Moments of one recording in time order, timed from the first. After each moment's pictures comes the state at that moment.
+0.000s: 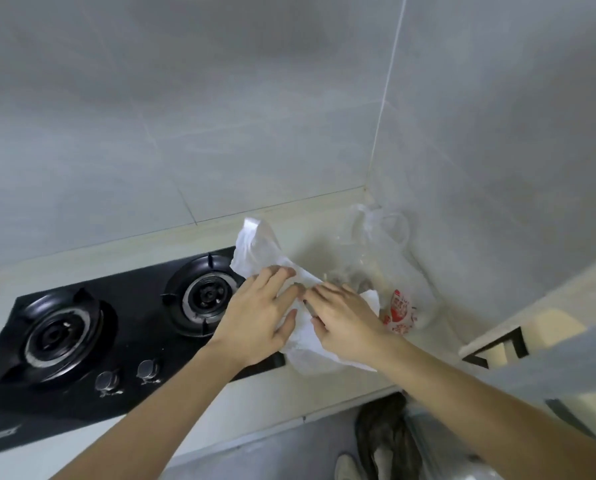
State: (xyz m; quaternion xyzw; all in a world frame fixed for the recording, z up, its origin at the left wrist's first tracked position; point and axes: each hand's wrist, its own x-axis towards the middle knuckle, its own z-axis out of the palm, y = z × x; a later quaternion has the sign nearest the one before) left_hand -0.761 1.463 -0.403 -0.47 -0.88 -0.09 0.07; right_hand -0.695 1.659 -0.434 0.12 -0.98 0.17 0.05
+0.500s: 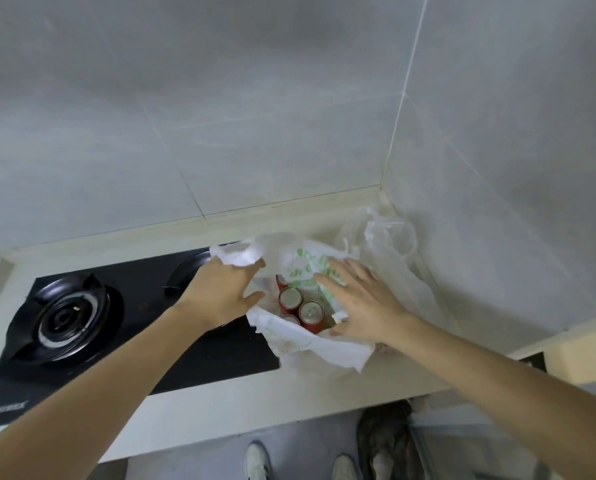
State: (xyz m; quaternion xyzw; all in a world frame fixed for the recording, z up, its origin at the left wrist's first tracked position) left_hand -0.817 1.468 -0.379 -0.32 -0.94 0.05 -0.07; right_hand -0.739 1.738 -0.446 0.13 -0.99 0.06 -0.09
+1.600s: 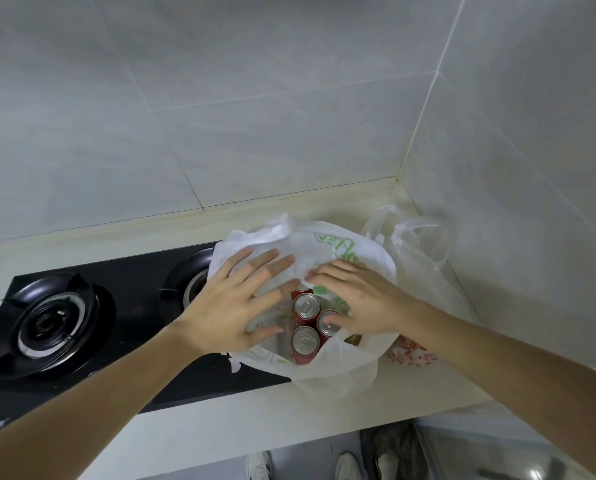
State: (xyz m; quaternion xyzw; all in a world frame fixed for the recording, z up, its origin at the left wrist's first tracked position) left_hand -0.851 1.437 -0.433 -0.54 -0.83 -0.03 0.14; right_hand -0.803 1.724 -0.481 0.26 -0.95 0.16 -0.02
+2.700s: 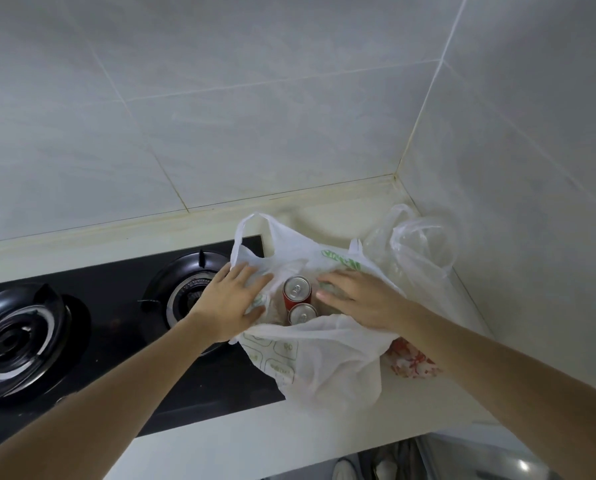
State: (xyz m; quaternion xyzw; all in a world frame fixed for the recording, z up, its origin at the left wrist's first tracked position) left_hand -0.917 1.442 -0.535 -0.40 -0.91 0.03 -0.08; right_hand -0.831 1.735 -0.519 0.06 -0.95 0.26 -0.16
